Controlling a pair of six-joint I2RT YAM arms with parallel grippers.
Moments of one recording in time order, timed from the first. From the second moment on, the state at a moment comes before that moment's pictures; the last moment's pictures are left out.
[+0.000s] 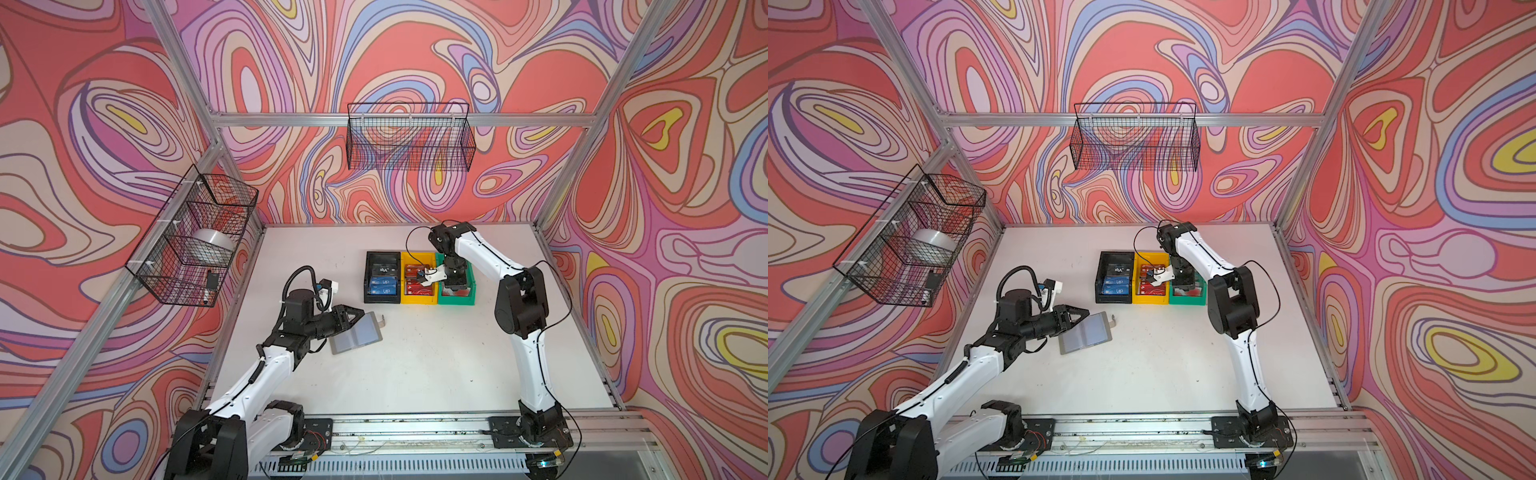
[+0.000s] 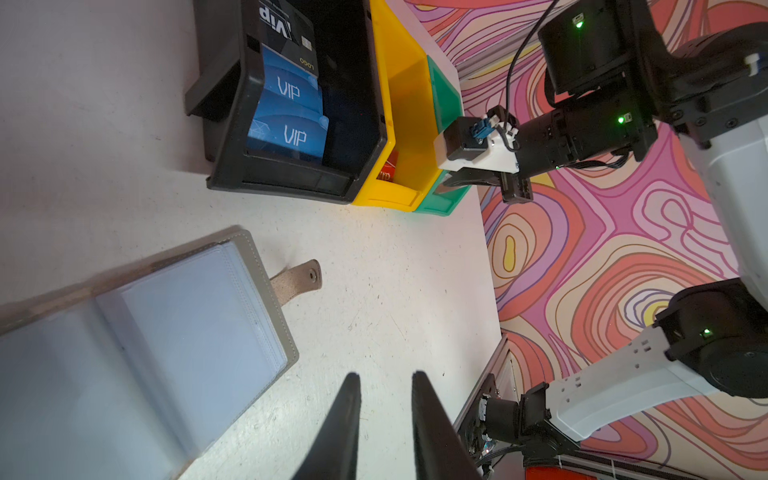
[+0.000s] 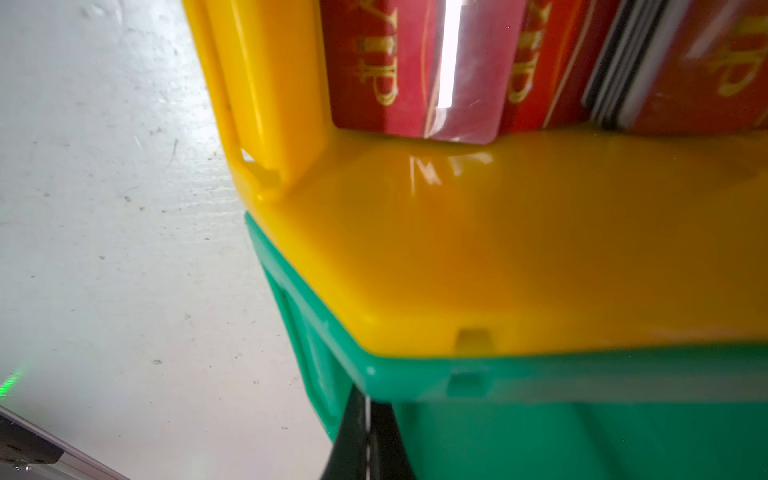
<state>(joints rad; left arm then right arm) -0.18 1.06 0.48 -0.01 0.72 -0.71 0.39 2.28 2.03 -1.42 0.15 -1.09</state>
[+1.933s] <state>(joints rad) -0.18 0.65 0.46 -0.28 -0.26 -0.36 0.03 1.51 0.49 0.52 -0.09 -0.11</state>
